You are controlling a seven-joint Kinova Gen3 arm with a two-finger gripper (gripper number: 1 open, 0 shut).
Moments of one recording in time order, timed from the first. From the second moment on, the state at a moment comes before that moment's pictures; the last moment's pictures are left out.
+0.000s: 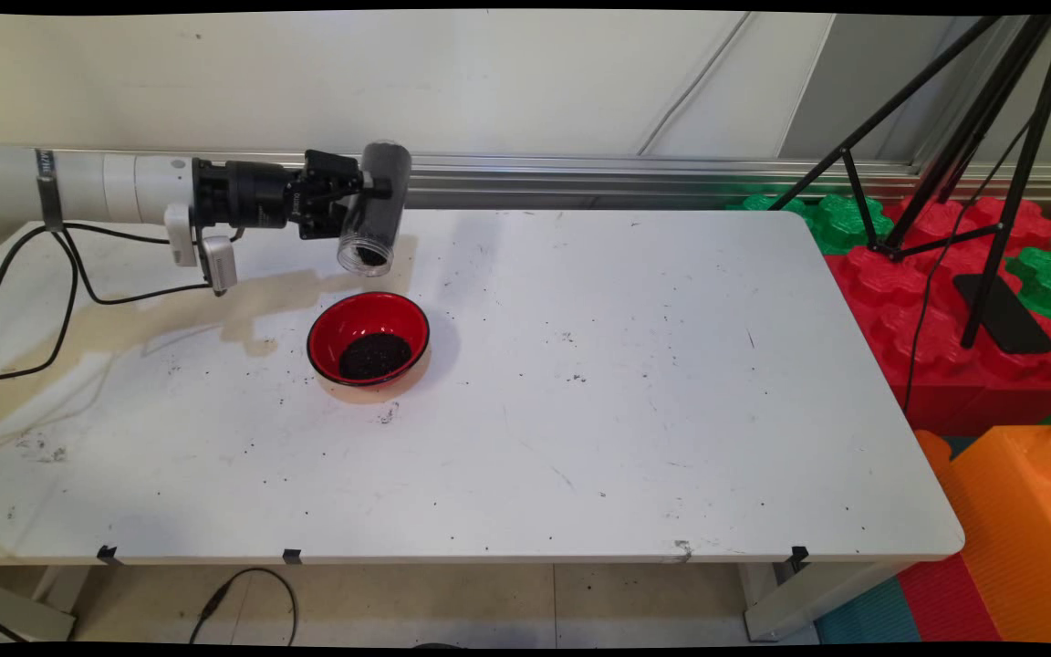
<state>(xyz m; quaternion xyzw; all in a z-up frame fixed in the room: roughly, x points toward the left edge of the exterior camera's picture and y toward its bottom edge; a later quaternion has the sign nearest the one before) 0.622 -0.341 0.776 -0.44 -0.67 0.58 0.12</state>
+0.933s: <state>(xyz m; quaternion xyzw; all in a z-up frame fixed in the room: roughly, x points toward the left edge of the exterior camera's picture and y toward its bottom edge) 0.620 -0.342 0.776 -0.47 -0.65 0.59 0.09</state>
